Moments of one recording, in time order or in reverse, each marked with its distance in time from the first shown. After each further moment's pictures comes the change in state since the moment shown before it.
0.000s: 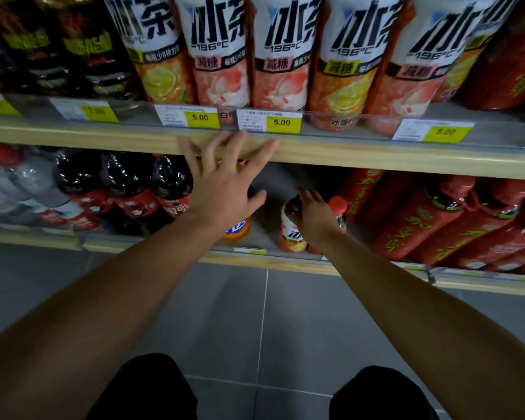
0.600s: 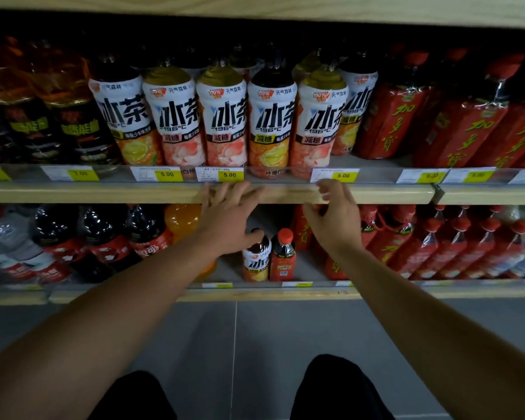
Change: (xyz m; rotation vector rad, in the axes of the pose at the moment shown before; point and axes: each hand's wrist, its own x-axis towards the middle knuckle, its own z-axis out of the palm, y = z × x) left_hand 0.042 0.062 -0.063 -0.240 -0.394 0.100; right_hand -0.096 0.000 -0.150 0.161 0.652 -0.103
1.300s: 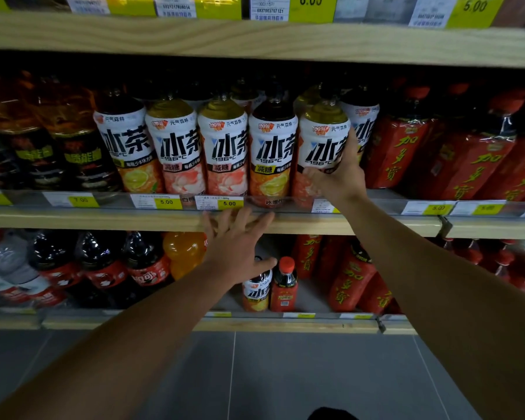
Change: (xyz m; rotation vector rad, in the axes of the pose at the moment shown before) left_hand 0.015 0.016 0.008 0.020 -0.012 -0.105; right_hand 0.120 -0.019 -0.019 0.301 -0.021 0.120
